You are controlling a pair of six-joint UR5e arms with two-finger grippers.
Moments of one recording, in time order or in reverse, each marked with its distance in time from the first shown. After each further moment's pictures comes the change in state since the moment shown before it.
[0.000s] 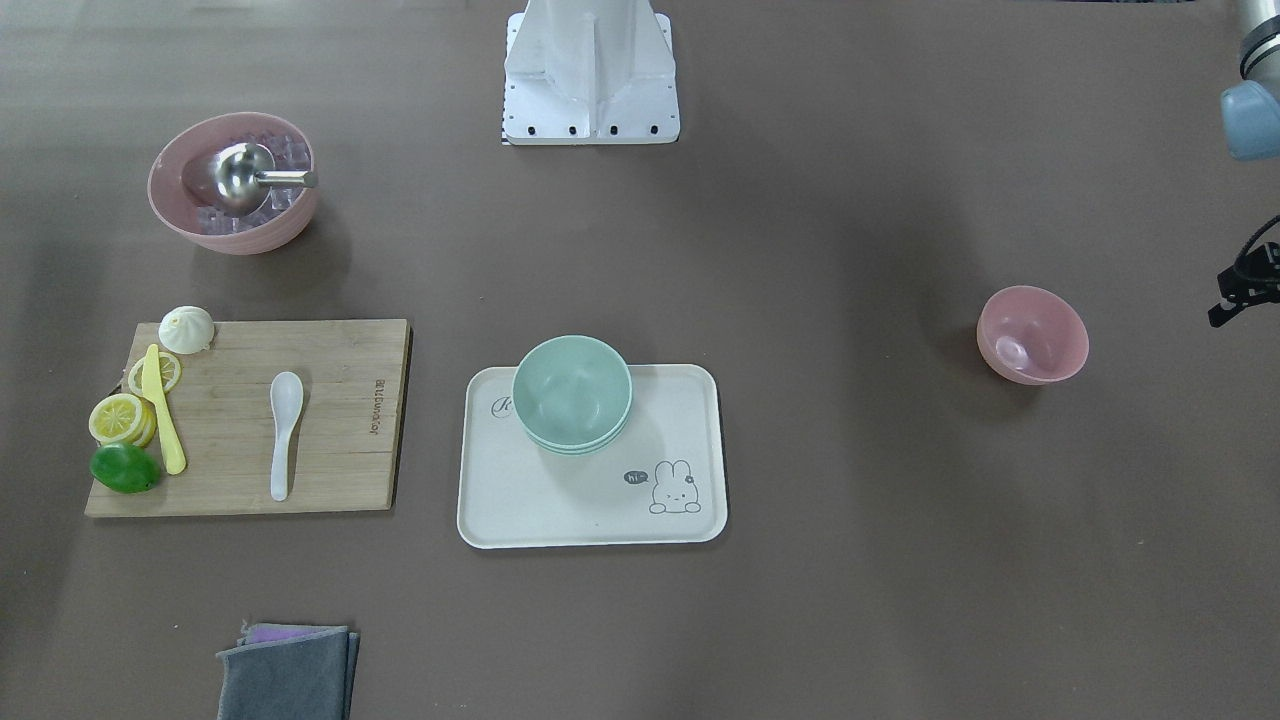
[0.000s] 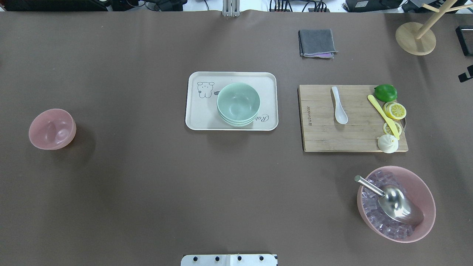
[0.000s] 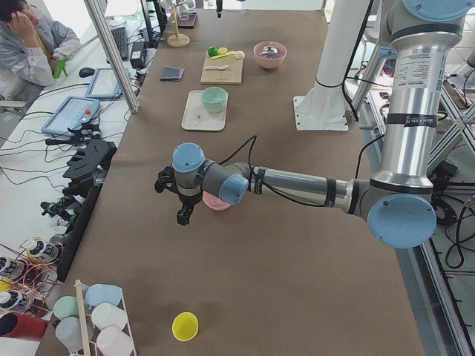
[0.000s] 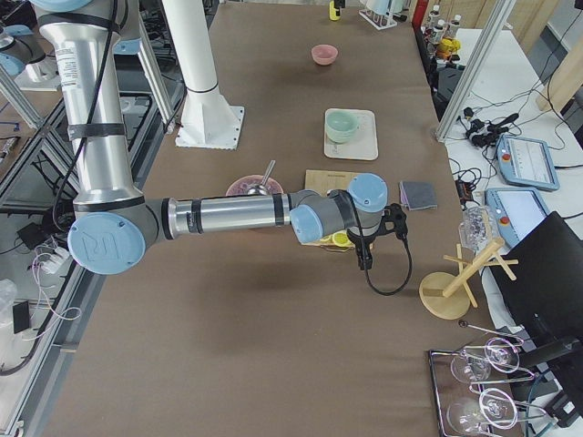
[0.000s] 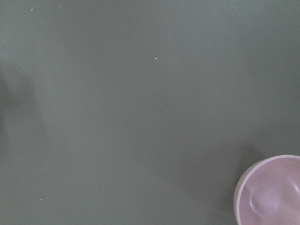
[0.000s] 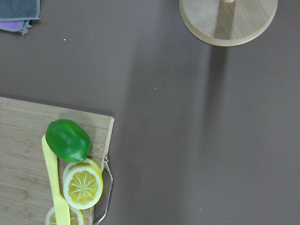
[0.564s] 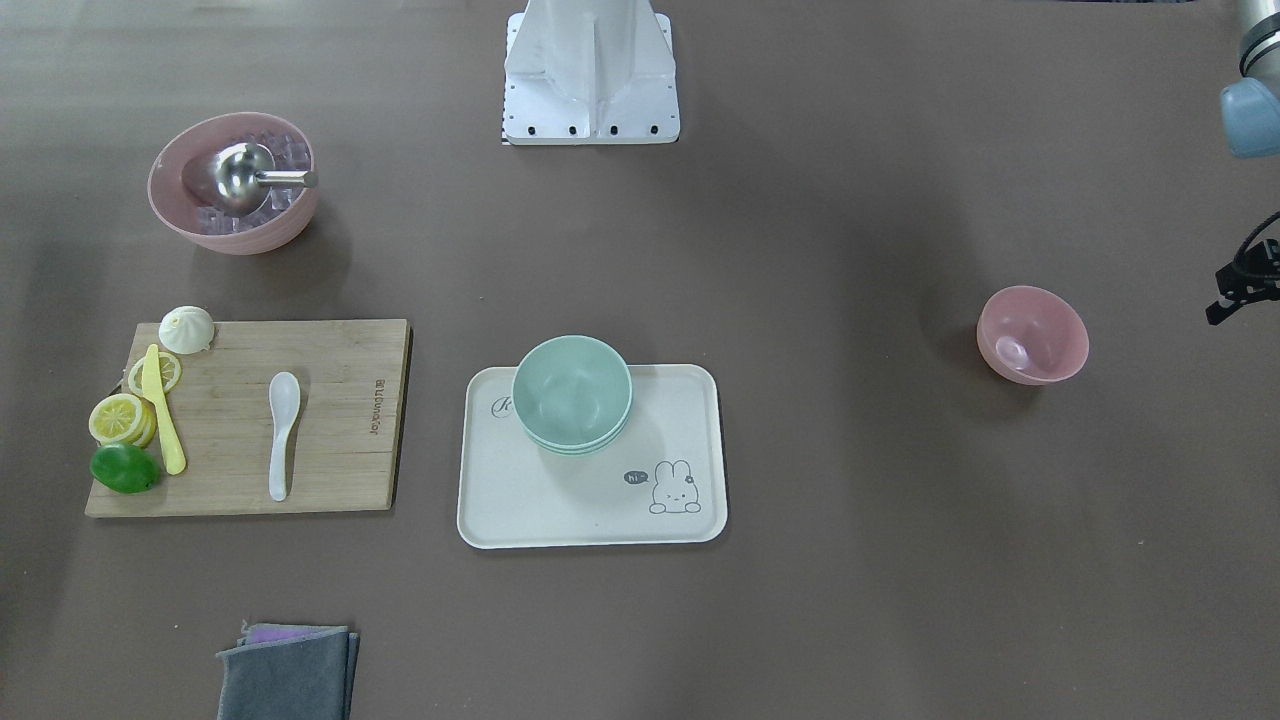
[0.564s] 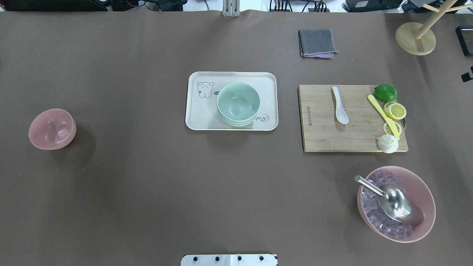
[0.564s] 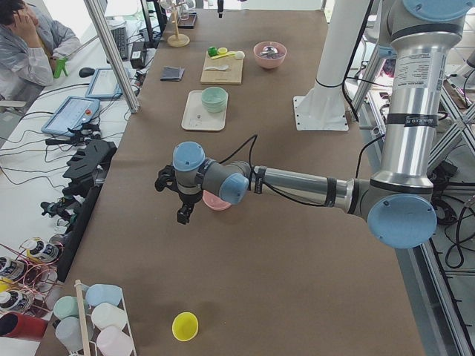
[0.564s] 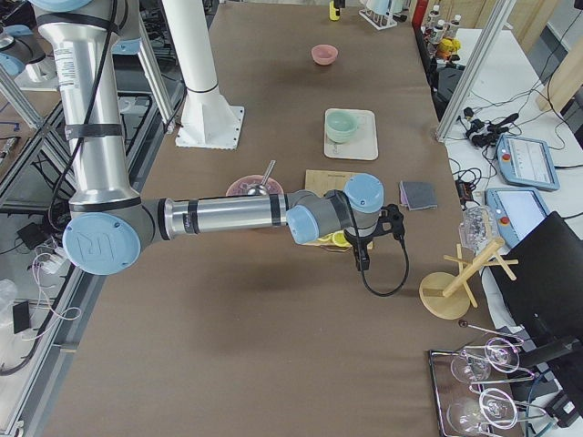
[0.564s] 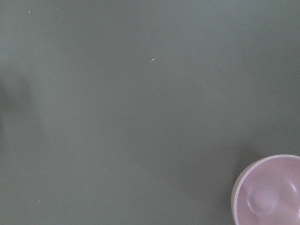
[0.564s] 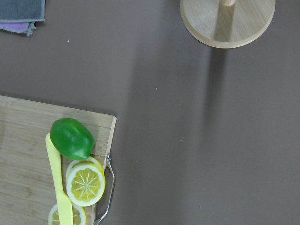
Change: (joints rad) left arm 0.001 0.007 -0.015 -0.001 -0.010 -0.001; right arm 0.009 -0.007 0.031 -0.002 -0.013 0.000
